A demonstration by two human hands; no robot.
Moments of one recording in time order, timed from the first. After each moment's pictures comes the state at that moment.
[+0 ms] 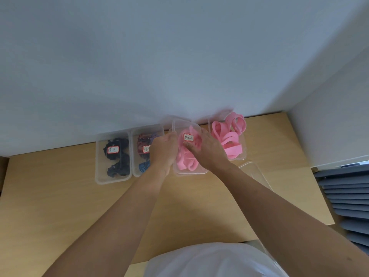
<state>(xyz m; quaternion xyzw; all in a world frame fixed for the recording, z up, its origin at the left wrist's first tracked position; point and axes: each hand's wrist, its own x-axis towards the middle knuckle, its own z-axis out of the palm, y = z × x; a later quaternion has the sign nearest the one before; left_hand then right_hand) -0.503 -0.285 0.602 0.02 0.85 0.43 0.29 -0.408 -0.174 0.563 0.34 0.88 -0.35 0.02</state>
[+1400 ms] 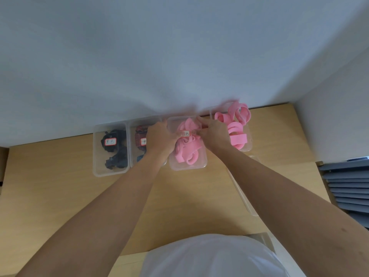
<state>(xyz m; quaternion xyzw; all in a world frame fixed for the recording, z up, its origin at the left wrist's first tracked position) -0.530 -0.279 0.584 0.23 0.92 0.25 0.21 -0.417 -0.147 0.566 0.43 0.77 -0.48 -0.02</state>
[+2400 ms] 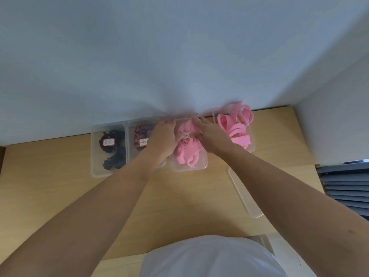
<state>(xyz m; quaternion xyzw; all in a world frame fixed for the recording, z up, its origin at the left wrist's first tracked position) -0.539 -0.272 0.579 0.38 0.89 0.07 0.24 -0.422 -0.133 0.553 0.26 0.90 -0.32 0.11</state>
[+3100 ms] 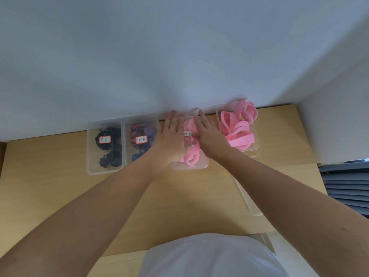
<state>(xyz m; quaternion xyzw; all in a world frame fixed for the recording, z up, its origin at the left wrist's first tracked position) -0.520 -0.268 0.558 0.45 0.86 -0.07 0.23 -0.411 -0.147 0.537 0.23 0.93 -0.26 0.09</state>
